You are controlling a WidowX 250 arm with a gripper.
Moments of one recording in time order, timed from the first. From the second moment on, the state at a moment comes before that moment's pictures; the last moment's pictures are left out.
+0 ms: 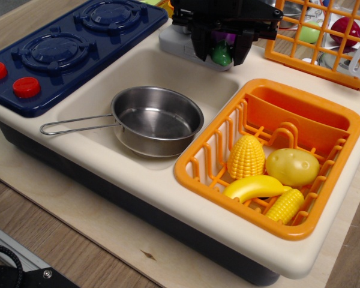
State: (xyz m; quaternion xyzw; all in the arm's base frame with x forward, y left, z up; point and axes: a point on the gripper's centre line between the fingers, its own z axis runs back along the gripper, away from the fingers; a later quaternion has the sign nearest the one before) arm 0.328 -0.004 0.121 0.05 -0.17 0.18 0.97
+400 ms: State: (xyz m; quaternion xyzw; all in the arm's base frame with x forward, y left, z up) arm 0.302 -0.021 0.127 0.09 -0.12 0.20 0.97
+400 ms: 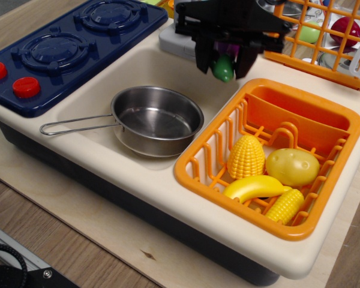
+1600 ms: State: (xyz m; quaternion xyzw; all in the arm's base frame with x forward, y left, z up) arm 0.232 0.018 0.112 0.10 -0.18 0.18 0.96
